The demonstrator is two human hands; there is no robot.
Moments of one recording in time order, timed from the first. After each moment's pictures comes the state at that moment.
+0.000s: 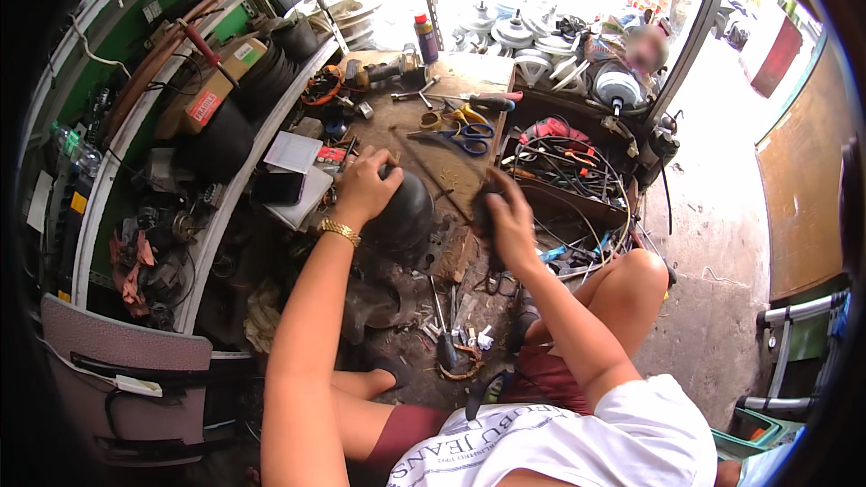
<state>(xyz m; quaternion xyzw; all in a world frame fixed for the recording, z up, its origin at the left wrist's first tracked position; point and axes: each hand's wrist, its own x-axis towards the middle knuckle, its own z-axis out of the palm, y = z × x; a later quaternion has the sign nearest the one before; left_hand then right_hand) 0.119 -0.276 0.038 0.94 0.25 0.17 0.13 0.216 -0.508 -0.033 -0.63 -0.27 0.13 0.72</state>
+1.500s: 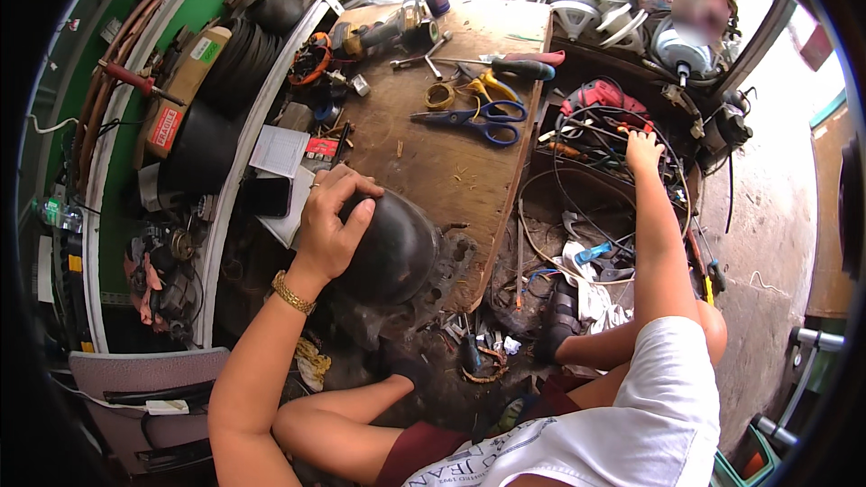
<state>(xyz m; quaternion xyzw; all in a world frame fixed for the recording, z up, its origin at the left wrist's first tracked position) 0.124 -0.259 0.041 0.95 0.12 0.18 0.24 0.568 -0.551 -0.286 -0.97 -0.22 -0.01 -0.09</state>
